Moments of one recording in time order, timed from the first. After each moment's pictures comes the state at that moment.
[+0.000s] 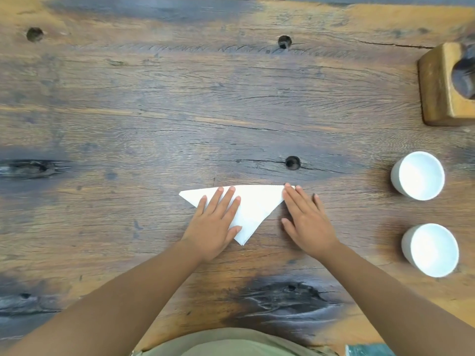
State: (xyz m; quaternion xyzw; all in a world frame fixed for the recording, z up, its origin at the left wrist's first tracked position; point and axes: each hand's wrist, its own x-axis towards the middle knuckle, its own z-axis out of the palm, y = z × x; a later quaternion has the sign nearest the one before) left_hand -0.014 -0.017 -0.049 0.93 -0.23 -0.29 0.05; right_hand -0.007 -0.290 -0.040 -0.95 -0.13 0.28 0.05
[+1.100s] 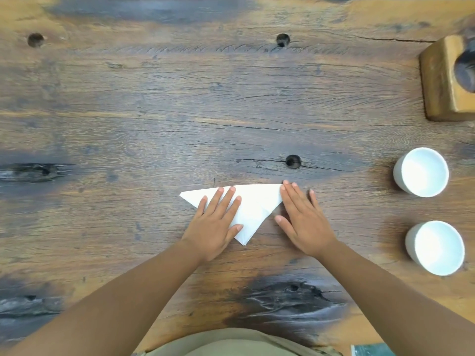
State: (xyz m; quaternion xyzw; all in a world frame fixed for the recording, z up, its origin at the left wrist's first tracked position) left_hand -0.013 -0.015 -0.050 0.92 -0.22 -0.30 0.09; right_hand -0.008 -0.286 -0.047 -0.95 -0.14 0.26 0.10
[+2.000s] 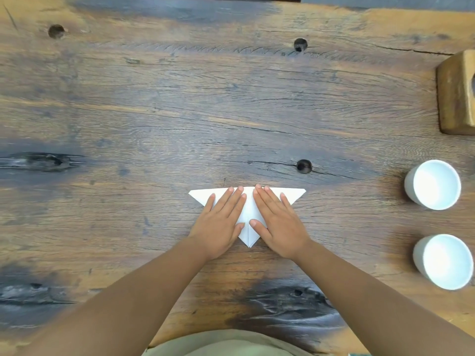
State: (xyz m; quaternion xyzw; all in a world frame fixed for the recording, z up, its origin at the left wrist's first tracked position) left_hand -0.012 -0.011 -0.050 0.93 -0.21 -0.28 0.08; right_hand -0.002 -0.218 -0.046 -0.92 -0.20 0.28 0.17
